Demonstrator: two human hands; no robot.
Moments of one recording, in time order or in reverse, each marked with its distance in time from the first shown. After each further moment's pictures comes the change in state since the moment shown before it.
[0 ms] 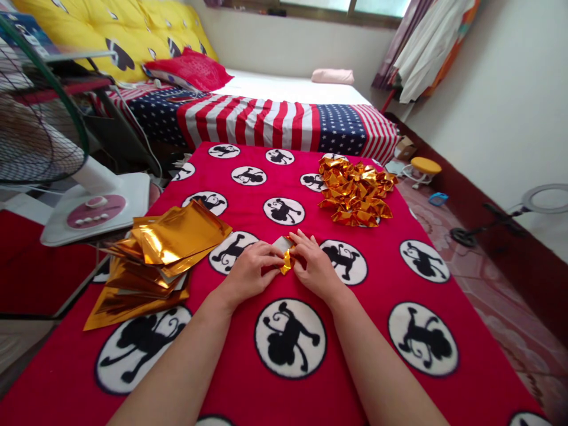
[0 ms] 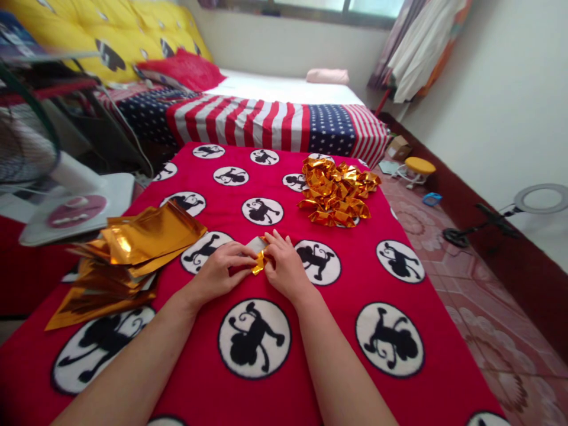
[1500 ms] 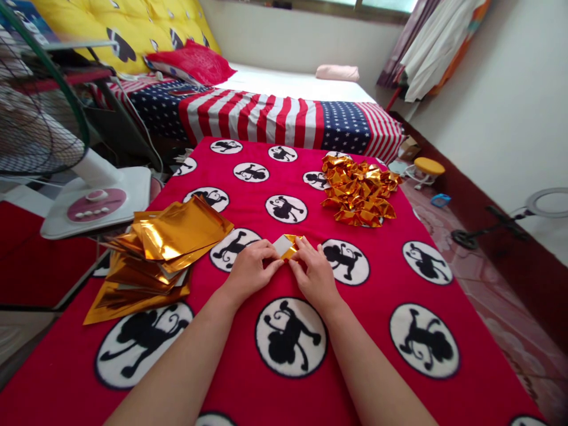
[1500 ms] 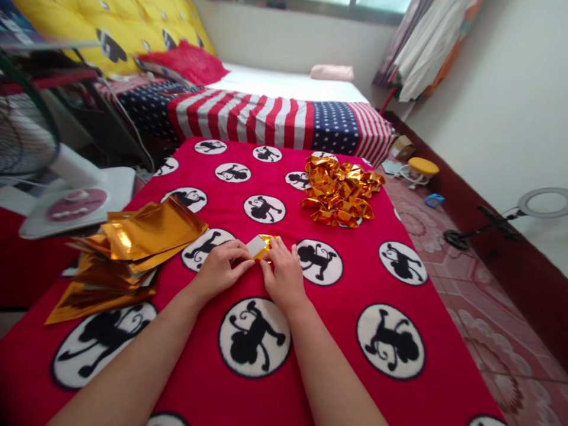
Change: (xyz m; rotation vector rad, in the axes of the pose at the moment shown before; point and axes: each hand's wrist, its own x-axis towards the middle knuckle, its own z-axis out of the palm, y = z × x) left_hand 0.001 0.005 0.004 -0.040 0.085 -0.243; right_hand -0.014 -0.017 0.012 -0.067 0.057 0.173
